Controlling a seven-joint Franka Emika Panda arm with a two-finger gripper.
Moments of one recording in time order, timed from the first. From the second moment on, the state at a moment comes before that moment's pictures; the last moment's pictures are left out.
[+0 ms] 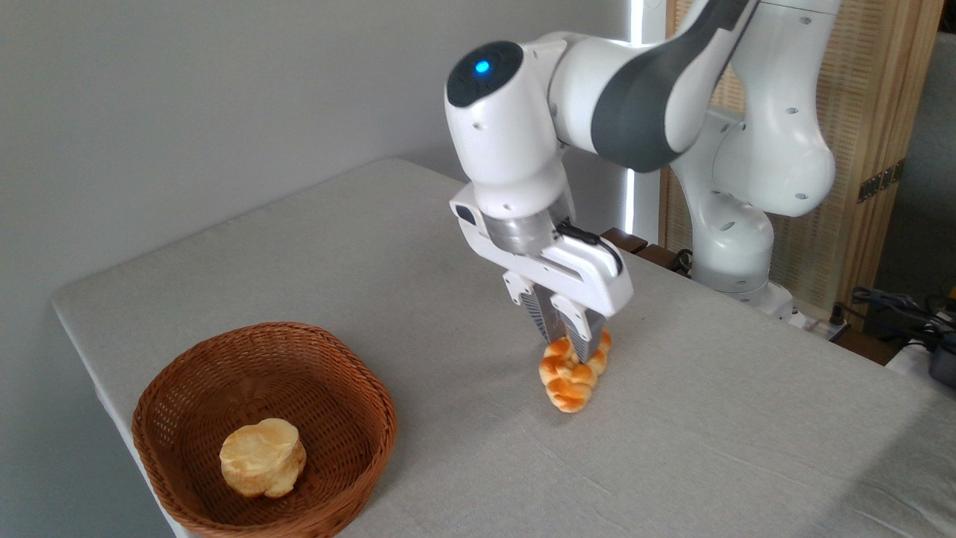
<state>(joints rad) -0.16 -0.31 0.22 -2.37 0.04 1.82 0.75</state>
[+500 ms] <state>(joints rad) -0.16 -0.31 0.14 -2.17 -0.11 1.86 0.75</state>
